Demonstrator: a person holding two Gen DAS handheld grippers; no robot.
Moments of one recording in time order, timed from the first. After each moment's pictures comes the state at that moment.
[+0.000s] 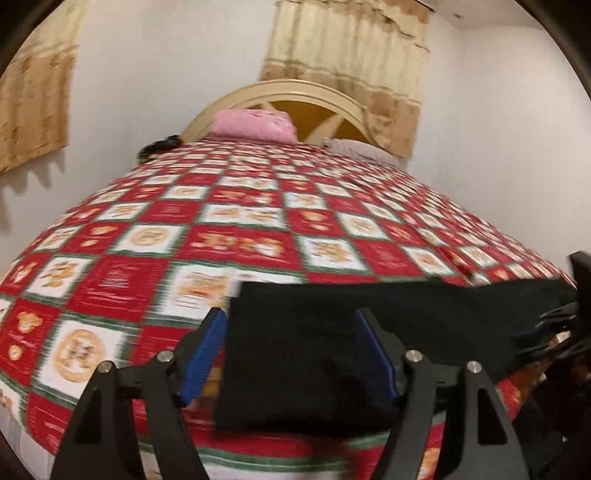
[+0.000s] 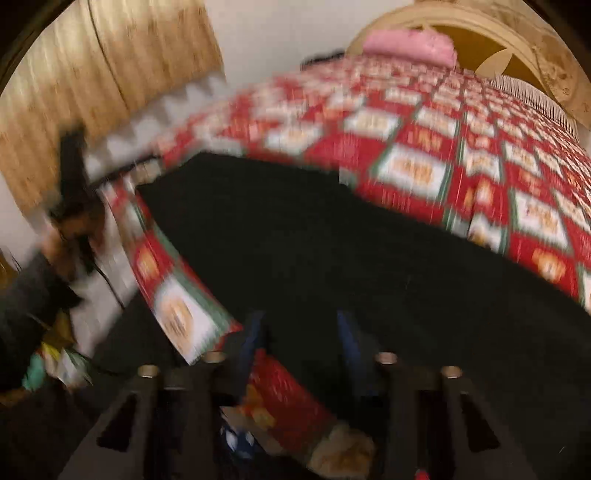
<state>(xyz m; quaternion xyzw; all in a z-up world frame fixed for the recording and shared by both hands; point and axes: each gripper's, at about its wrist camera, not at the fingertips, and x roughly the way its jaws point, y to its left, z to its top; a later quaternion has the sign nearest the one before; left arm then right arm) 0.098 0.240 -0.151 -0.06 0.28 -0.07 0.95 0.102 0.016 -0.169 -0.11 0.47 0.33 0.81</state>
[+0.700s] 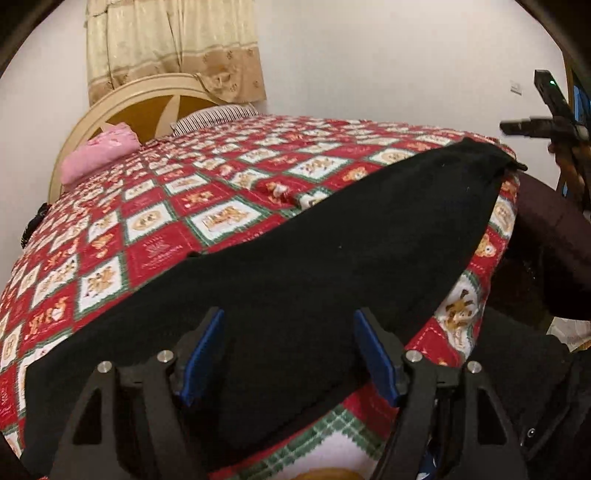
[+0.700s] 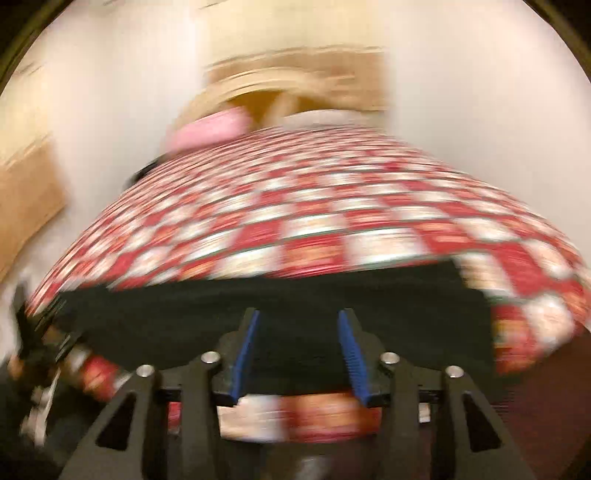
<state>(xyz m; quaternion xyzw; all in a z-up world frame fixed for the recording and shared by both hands) 0.103 0.034 -0.164 0.14 0.32 -0.27 0.90 0.029 -0.328 -0.056 0.05 0.33 -0.02 0.94</state>
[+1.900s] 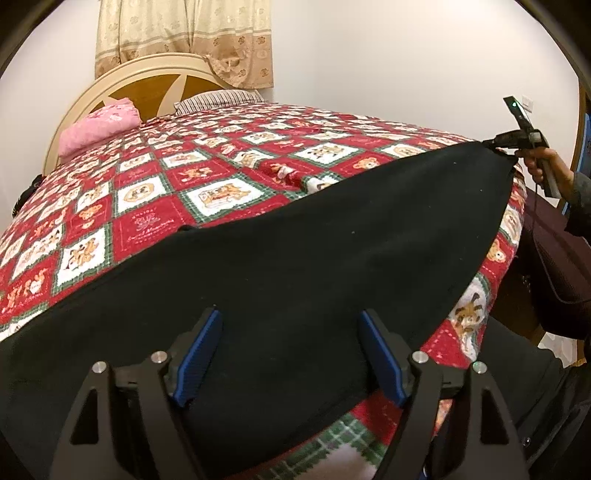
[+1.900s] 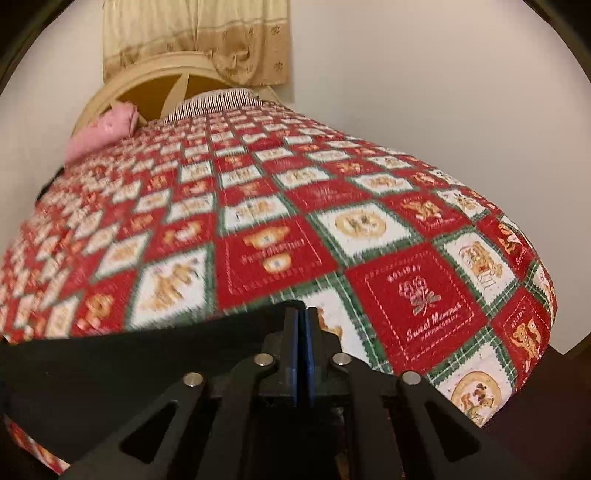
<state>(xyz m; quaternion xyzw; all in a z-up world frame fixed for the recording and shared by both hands) 0.110 0.037 -0.177 0.10 0.34 -0.28 0.89 0.133 -0.461 -0.093 0.05 0.39 -0.15 0.91</state>
